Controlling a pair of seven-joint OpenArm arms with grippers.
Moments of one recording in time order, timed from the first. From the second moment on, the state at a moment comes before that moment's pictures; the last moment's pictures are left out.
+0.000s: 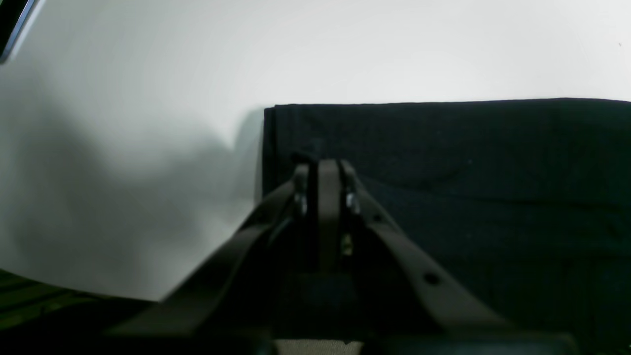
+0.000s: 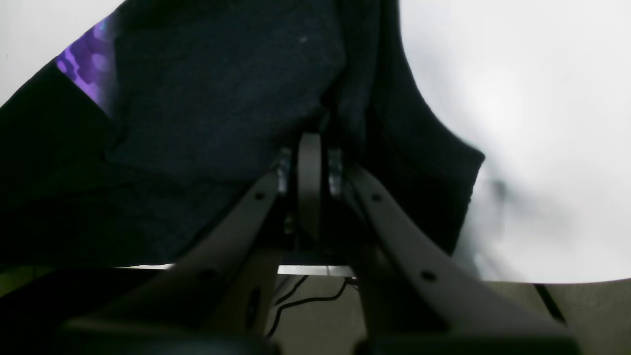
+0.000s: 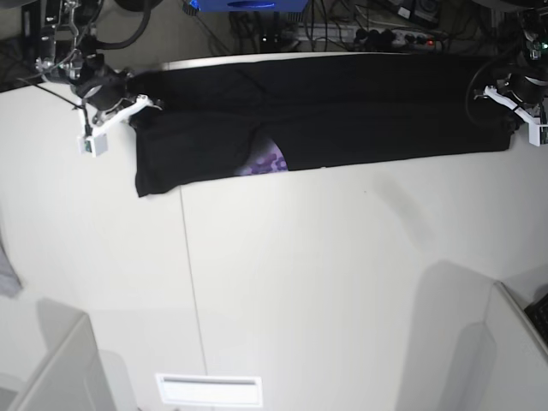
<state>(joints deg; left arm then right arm) 37.7 -23.5 -39.8 110.6 -32.6 -13.7 46.9 -28.4 15.2 11.7 113.4 39.3 -2.7 -57.8</state>
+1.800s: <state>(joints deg) 18.3 -18.5 -36.7 86.4 -32.2 -13.1 47.0 -2.1 16.3 9.5 79.6 38.5 8.2 -50.1</state>
